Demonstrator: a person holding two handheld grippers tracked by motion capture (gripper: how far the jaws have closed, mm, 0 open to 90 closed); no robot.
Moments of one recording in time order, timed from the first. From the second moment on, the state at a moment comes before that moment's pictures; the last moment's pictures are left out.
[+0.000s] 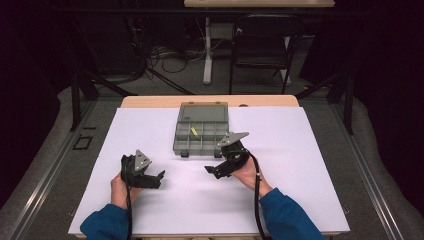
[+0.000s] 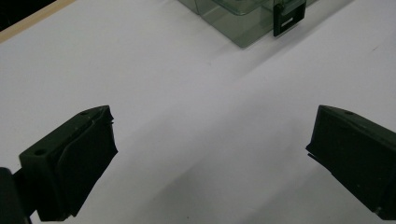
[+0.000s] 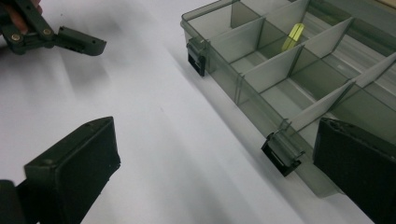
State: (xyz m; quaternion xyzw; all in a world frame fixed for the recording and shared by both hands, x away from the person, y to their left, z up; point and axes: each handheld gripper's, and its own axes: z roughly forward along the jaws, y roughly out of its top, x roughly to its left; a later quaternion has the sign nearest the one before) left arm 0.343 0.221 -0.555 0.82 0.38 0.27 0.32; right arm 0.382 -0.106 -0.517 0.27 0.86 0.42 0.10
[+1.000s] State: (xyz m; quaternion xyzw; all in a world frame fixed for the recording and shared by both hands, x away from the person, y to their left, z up) left arm 0.381 0.196 -0.503 0.82 0.36 0.26 0.36; right arm 0.368 -0.117 -0.514 0.26 0.86 0.42 0.13
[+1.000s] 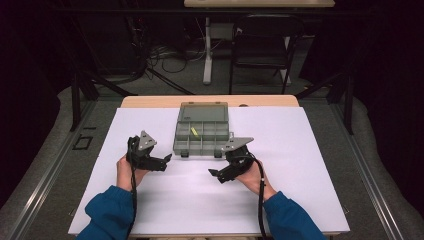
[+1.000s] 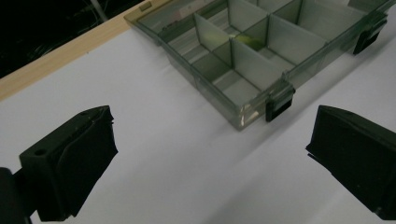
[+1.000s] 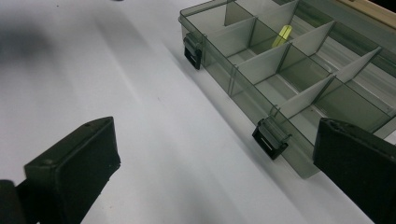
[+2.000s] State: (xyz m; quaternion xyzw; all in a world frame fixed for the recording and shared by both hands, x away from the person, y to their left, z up) left arm 0.452 0.136 -0.507 0.86 0.34 0.21 0.31; right arm 0.371 -0.121 -0.520 0.27 0.86 0.43 0.11
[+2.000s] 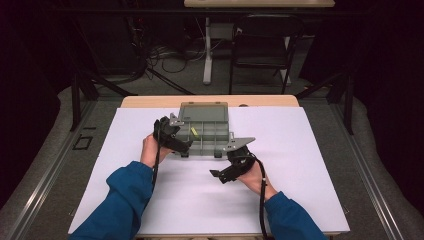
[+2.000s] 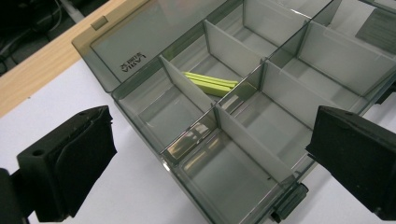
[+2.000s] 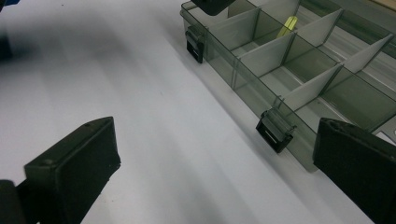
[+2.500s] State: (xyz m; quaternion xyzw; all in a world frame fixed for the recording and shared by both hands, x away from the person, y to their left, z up) left arm 0.467 0.122 -0.516 0.88 0.32 0.19 0.30; right arm 0.373 -0.119 -0.523 0.27 0.86 0.43 0.10
